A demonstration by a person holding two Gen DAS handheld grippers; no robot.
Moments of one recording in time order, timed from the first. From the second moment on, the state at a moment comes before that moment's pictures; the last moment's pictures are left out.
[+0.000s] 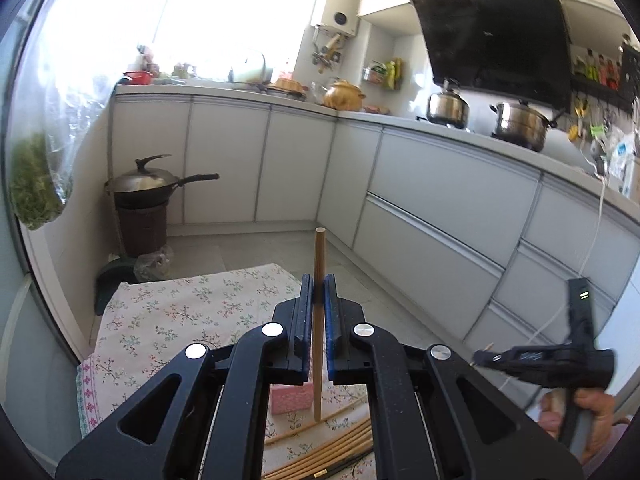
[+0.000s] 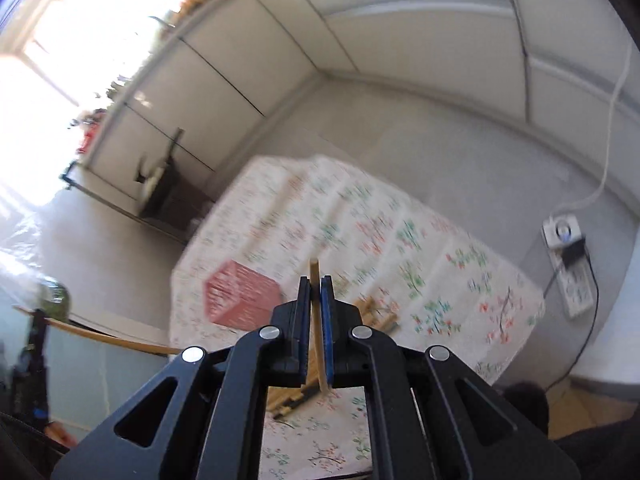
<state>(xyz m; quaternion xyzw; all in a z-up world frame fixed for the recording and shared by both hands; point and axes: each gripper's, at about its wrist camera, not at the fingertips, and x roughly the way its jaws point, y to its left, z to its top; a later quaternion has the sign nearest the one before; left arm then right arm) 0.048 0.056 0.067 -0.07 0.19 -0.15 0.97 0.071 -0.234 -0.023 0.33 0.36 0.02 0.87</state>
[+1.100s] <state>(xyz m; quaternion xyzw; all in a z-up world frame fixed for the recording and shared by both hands) 0.112 0.118 0.059 -0.21 0.18 0.01 0.96 0.192 -0.164 0.031 0.28 0.36 0.10 0.88</state>
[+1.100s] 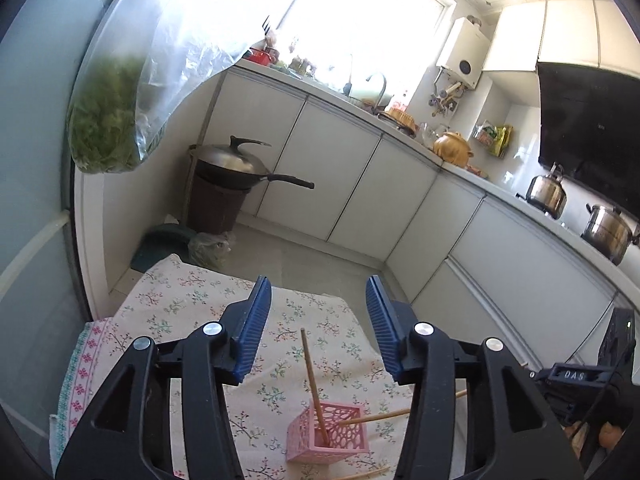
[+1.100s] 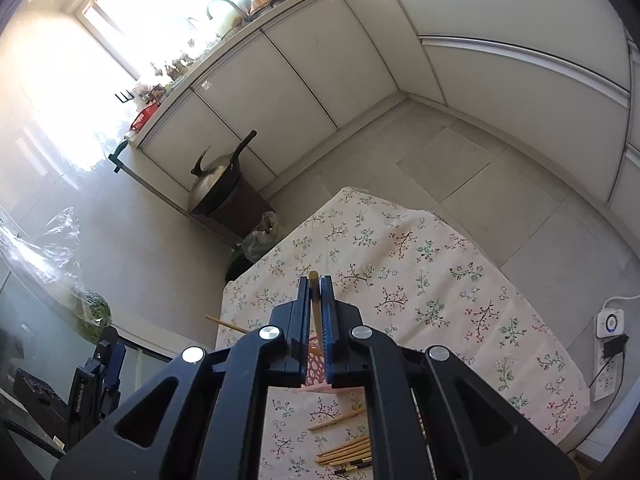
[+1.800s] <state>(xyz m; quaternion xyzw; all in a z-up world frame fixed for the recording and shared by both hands) 0.105 0.052 0.051 -0.10 0.20 -0.02 0.97 0.159 -0.151 0.030 0.20 0.29 0.06 0.94</state>
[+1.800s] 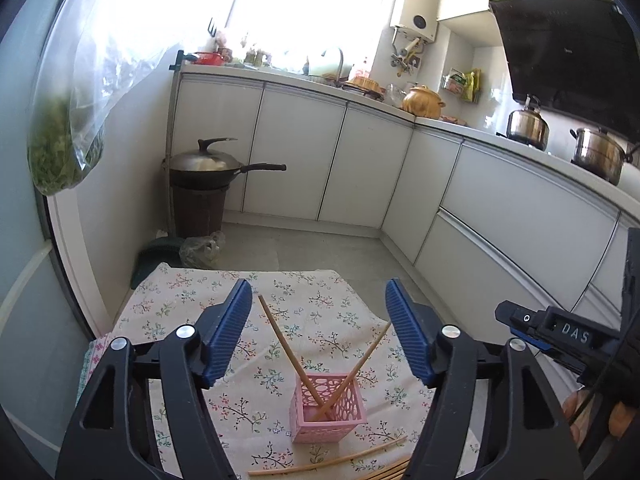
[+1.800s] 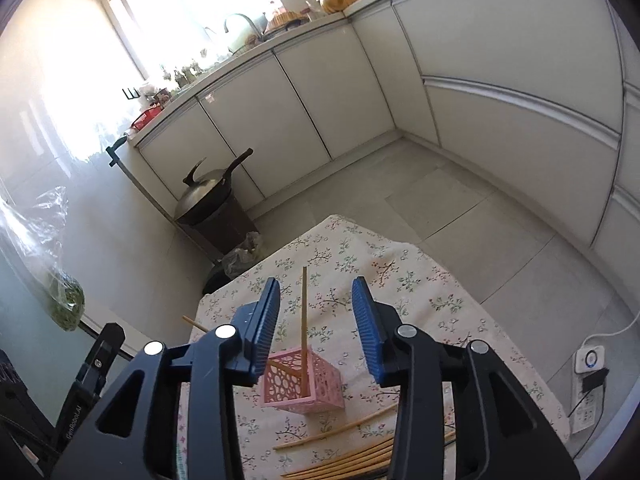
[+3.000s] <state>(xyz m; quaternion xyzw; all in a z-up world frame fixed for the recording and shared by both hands) 0.095 -0.015 0.007 0.03 0.28 -0.07 0.96 0.070 -0.211 -0.031 0.15 0.29 -0.06 0.94</state>
